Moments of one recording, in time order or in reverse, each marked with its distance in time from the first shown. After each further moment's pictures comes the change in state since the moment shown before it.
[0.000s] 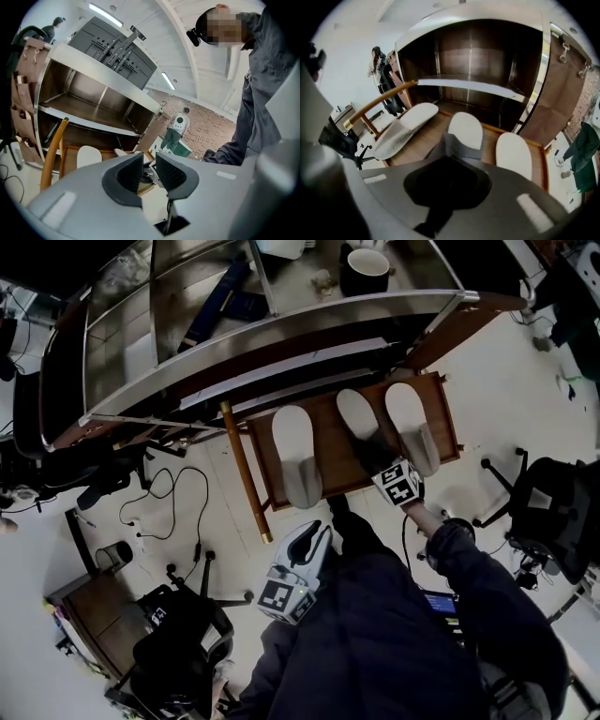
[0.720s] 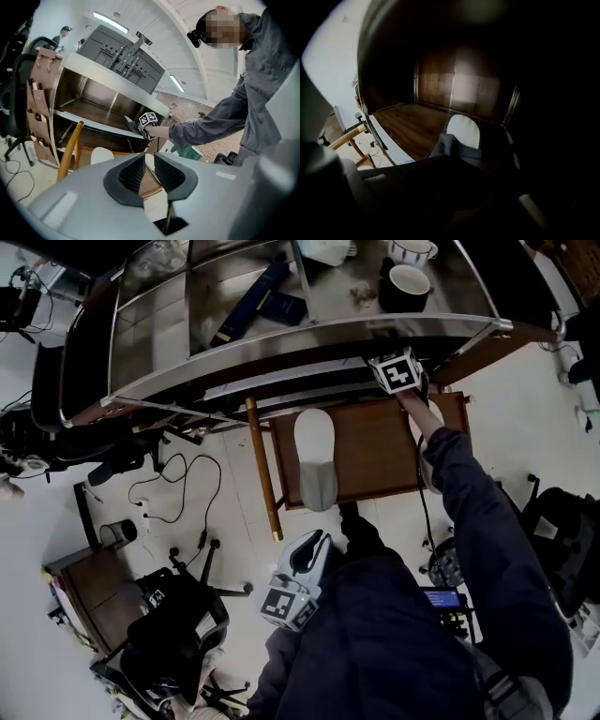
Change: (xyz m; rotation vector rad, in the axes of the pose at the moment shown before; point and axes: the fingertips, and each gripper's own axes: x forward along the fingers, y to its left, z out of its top) left arm -0.016 0.013 0.007 -0.031 -0.041 0.137; right arm 0.071 -0.156 0.277 -0.047 -0.195 -0.151
